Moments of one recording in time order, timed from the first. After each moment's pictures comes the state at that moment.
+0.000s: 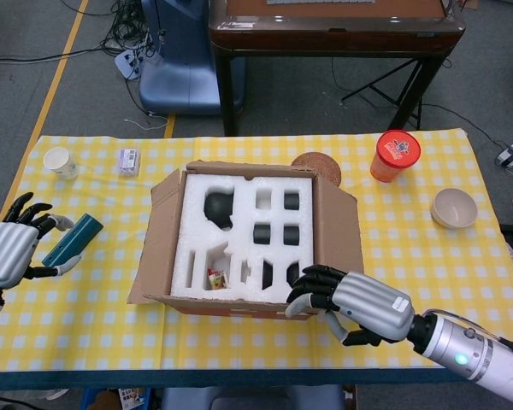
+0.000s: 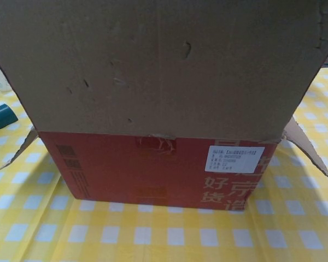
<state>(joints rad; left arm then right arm) -0.39 -0.80 -0.14 -1.81 1.44 1.23 -0.02 0.66 -0.46 0.06 -2.17 -2.07 1.04 0.89</state>
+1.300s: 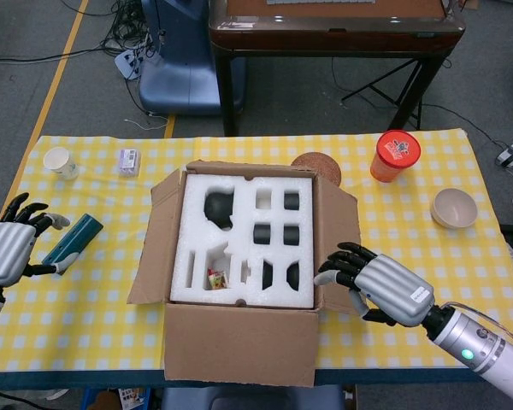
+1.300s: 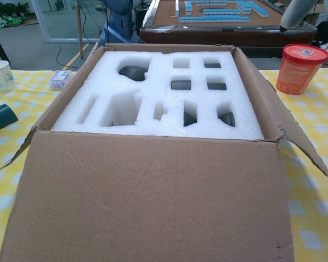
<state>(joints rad) -0.39 -0.85 -0.15 -1.76 1.39 1.22 -0.01 0.56 -0.55 0.04 -2.13 -1.84 1.03 0.40</state>
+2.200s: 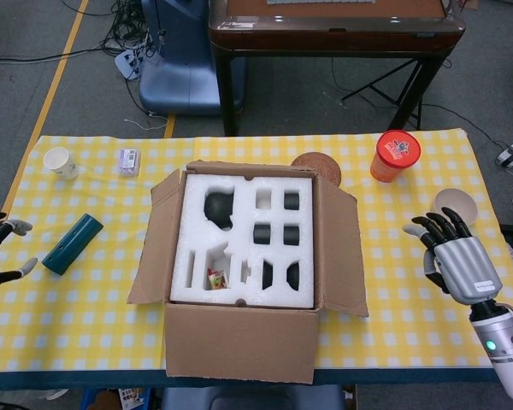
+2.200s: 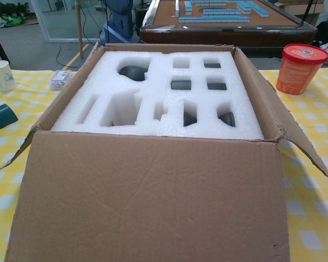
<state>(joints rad) -0.28 -0.92 -0.14 -1.69 1.30 1.33 -0.02 0.28 -0.94 0.06 -1.80 -1.54 1.39 -0.11</state>
